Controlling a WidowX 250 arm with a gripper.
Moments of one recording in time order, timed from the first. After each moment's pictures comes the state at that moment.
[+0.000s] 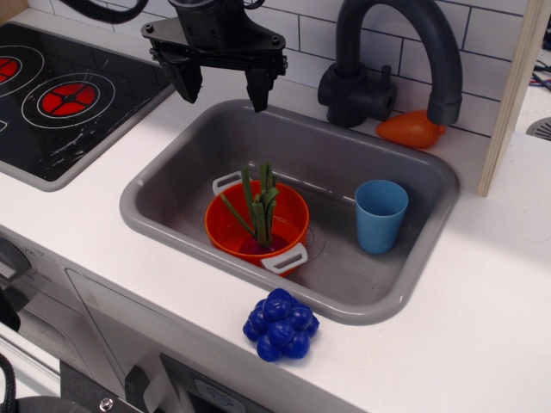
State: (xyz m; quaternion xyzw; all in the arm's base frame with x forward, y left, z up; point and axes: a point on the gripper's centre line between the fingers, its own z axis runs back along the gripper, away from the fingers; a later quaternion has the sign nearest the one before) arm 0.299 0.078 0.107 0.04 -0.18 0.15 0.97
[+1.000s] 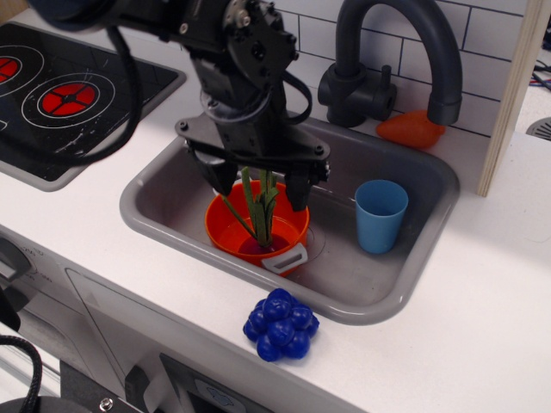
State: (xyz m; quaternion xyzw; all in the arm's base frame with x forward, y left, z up) arm 0.248 0.016 0.074 0.02 -0.18 0.12 0.98
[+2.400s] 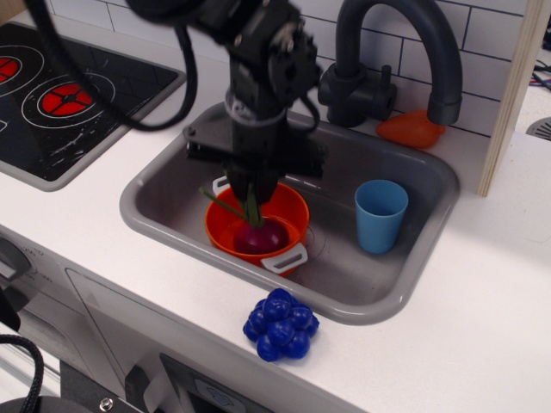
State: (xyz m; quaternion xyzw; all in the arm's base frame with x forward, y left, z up) arm 0.270 0.045 0.054 0.10 -0.14 0.23 0.96
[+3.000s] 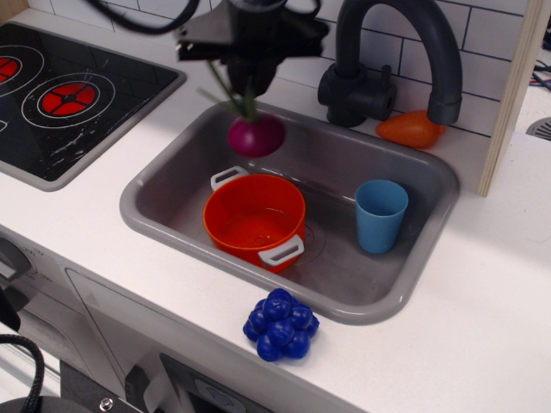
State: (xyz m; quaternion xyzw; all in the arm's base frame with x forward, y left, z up) arm 0.310 0.043 0.125 0.11 -0.23 0.31 0.91
